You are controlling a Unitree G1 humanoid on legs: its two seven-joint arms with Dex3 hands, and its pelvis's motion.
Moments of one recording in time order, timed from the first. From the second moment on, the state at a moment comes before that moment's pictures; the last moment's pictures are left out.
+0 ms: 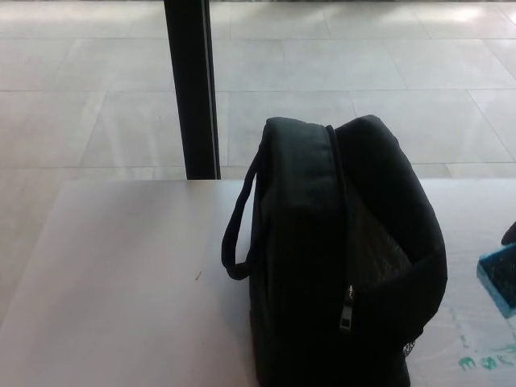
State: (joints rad) left_arm 0.05 0.76 0.16 0.58 -0.10 0.37 -0.60; right_arm -0.35 -0.83 0.16 0.30 -0.58 -0.07 0.02
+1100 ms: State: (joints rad) left_arm 0.08 0.76 0.15 0.57 -0.09 0.36 -0.59; right_arm -0.75 -0.62 0.08 0.05 -0.47 -0.08 0.08
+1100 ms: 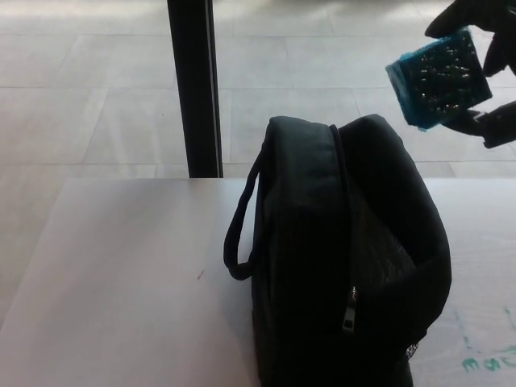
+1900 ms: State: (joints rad) left_arm 0.09 0.77 0.14 0.56 -0.08 0.34 -0.59; right_arm -0.61 -0.72 0.23 -0.10 -0.52 -0.16 0.26
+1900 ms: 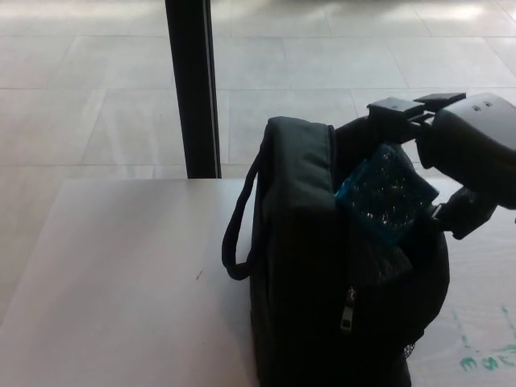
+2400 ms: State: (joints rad) left_arm 0.09 0.77 0.13 0.56 -0.08 0.34 -0.59; right_arm -0.69 -0.68 0.37 -0.10 -0.65 -0.07 0.38
